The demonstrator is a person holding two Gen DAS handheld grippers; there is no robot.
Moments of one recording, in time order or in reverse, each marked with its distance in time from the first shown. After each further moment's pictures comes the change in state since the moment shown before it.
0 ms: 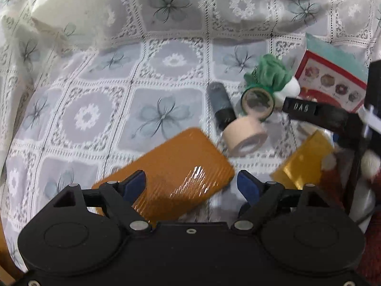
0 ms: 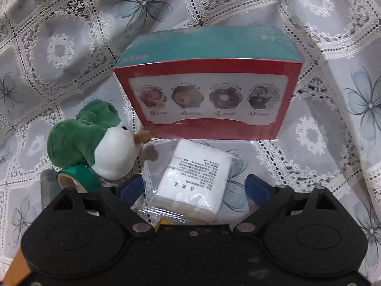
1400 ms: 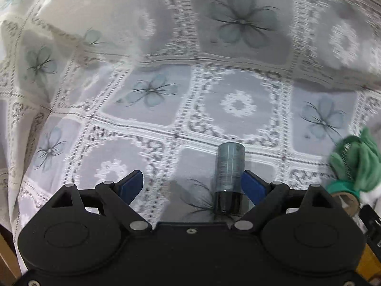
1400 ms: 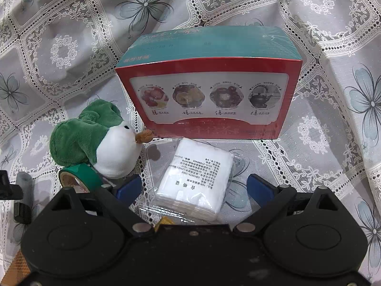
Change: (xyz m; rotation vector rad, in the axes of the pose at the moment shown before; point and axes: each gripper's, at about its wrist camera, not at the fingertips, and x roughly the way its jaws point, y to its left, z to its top) left arm 0.070 0.044 0.097 -0.161 0.039 0.207; right arm -0.001 -0.007 -0.002 0.002 -0.010 0.019
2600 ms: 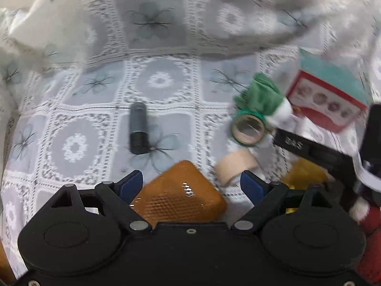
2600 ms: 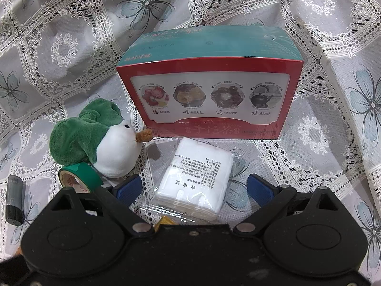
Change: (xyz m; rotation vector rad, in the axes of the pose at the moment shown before) left arm -0.073 -0.016 -0.066 0.222 -0.034 -0.267; right arm -0.001 -0.001 0.000 -0.005 0.004 0.000
